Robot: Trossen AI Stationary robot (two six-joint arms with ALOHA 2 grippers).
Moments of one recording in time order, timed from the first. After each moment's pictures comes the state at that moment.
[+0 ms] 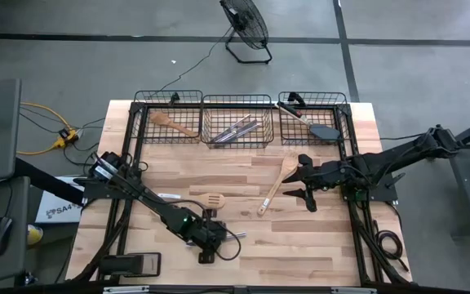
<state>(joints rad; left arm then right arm) -0.56 1.90 1.13 -0.23 -0.20 -0.52 0.26 0.89 0.51 -0.09 0.15 0.24</state>
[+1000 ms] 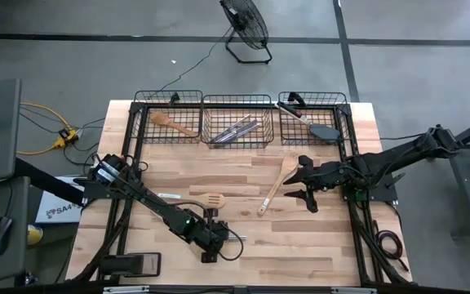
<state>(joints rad) -0.56 1.98 1.13 -0.30 -0.20 -0.56 0.26 0.89 0.51 -0.12 0.13 0.27</state>
